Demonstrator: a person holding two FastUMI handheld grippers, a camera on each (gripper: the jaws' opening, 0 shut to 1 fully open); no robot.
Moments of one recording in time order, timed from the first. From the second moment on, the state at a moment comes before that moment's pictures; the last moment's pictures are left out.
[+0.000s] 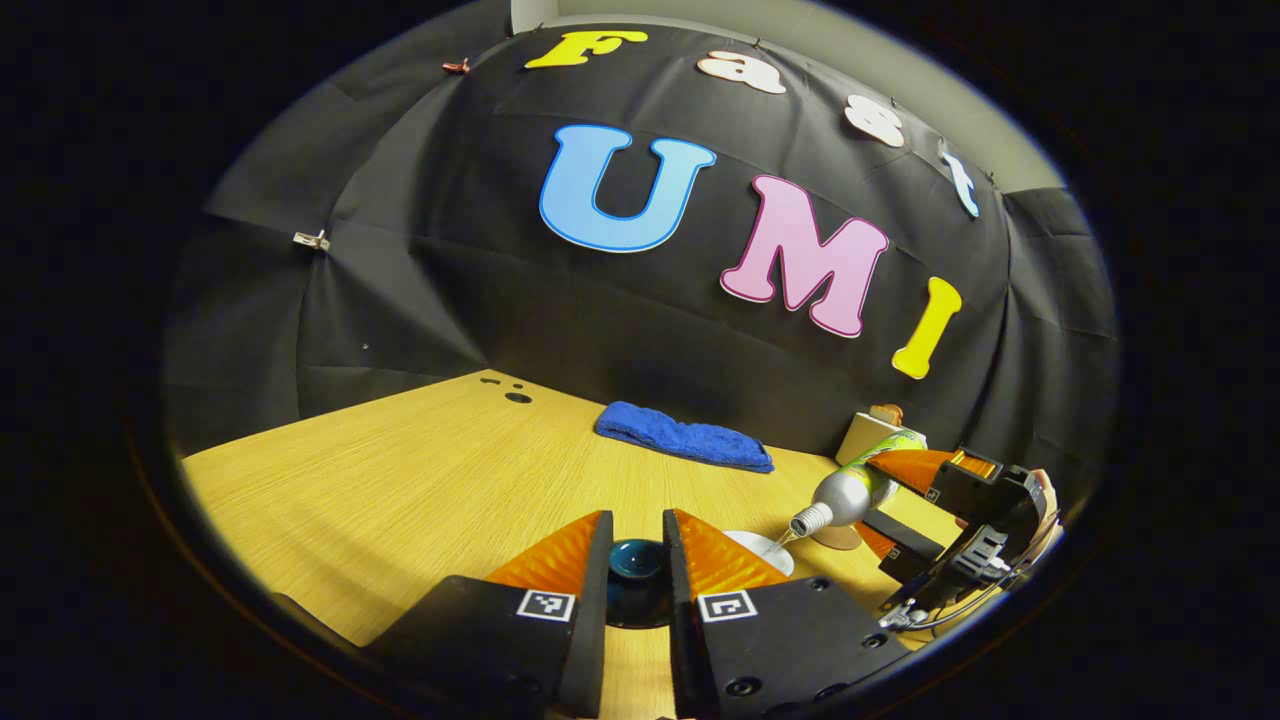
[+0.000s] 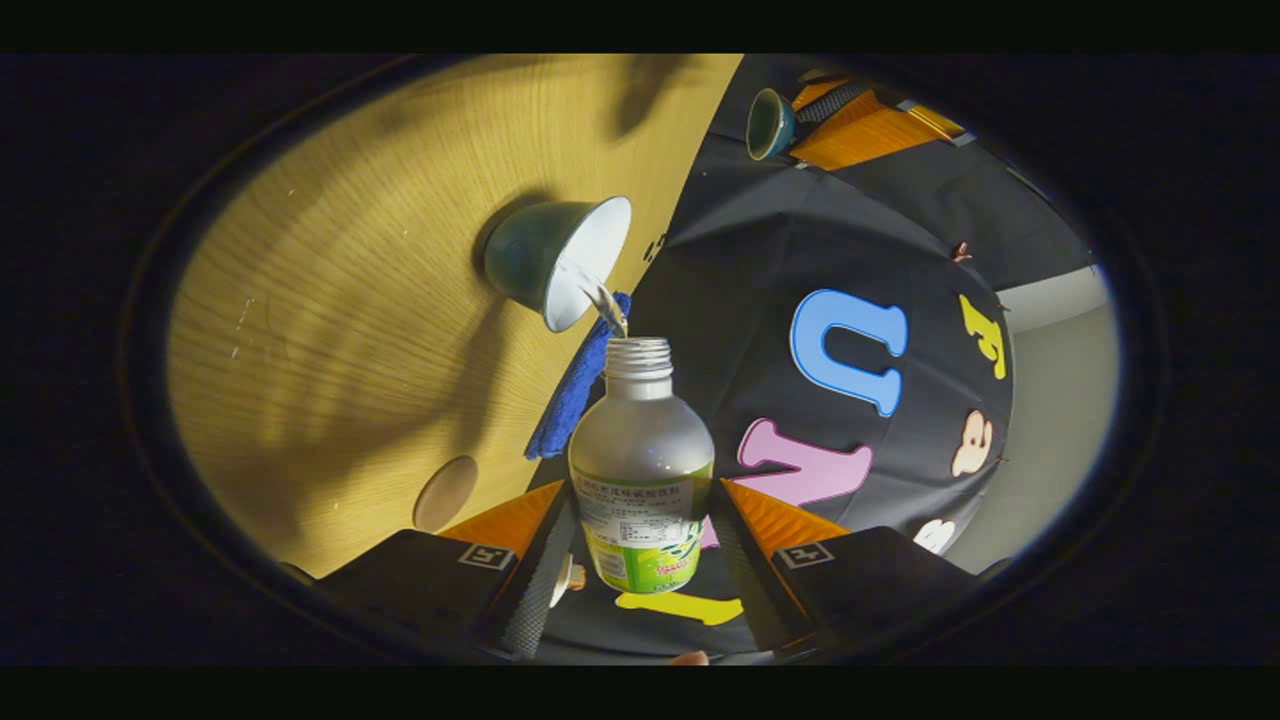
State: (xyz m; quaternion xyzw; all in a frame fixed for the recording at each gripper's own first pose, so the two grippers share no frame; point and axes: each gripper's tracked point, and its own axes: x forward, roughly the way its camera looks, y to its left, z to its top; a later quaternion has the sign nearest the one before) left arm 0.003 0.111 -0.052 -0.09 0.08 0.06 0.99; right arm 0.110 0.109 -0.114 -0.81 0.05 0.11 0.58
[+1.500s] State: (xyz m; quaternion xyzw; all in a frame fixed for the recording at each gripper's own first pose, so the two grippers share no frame) left arm 0.002 0.117 -0.054 -0.09 0.08 0.07 0.99; right arm 0.127 0.143 -0.065 -0.89 -0.07 0.09 0.45
